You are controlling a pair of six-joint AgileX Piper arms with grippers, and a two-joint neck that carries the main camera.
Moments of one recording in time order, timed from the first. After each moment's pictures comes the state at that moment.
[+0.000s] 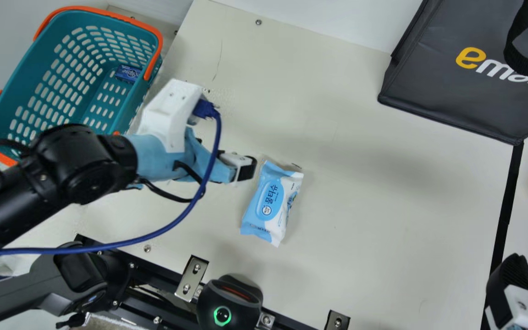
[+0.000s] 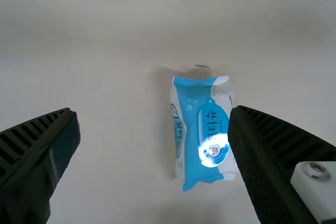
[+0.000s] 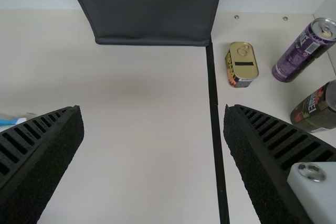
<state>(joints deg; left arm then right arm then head) -29.9 63.1 -52.7 -3.7 50.1 -26.1 0.7 42.7 -69.8 -0.8 69.5 0.0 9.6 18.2</state>
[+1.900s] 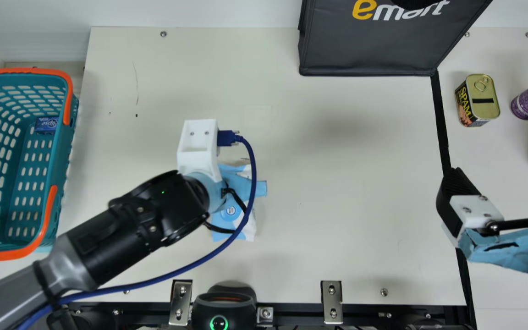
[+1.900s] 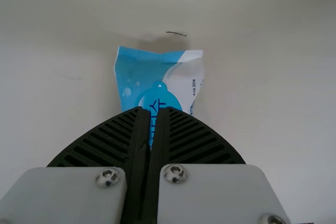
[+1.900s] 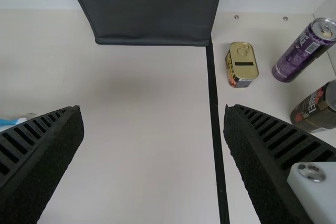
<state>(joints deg) -54.8 89.3 -67.4 13.4 58.2 -61.4 0.7 42.7 -69.8 -0.8 69.5 0.0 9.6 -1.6</state>
